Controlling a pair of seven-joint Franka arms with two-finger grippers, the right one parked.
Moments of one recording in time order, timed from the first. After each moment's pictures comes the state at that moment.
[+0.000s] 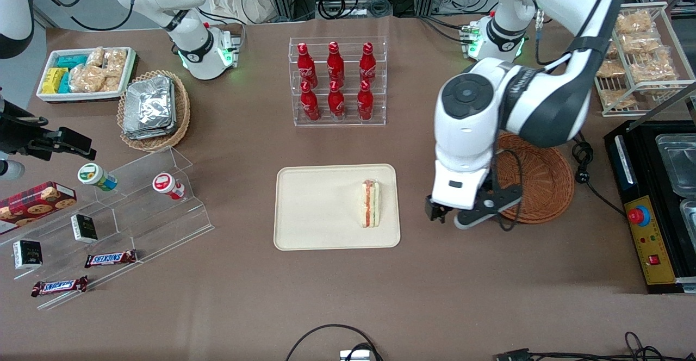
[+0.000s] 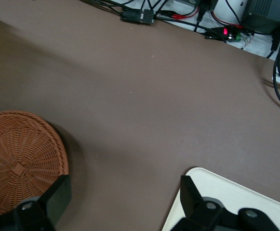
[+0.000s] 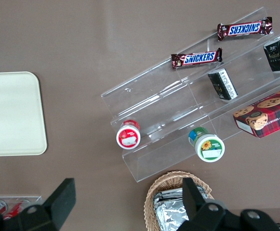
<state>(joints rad) -0.06 0.47 -0.56 -1.37 0.52 1.83 -1.11</state>
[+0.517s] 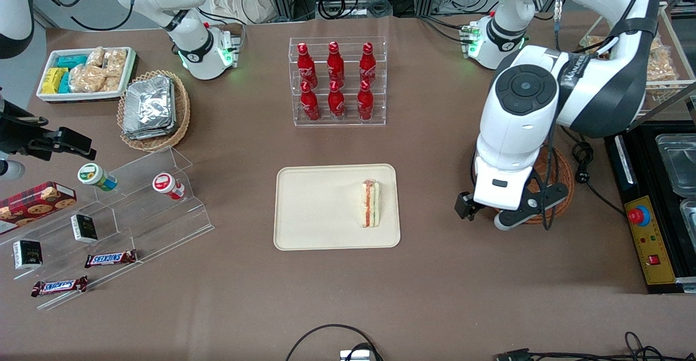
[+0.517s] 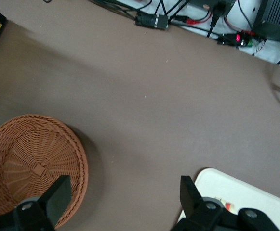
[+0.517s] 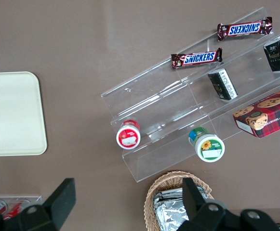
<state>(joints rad) 0.01 0.42 -0.56 -1.37 0.44 1.79 -0.99</state>
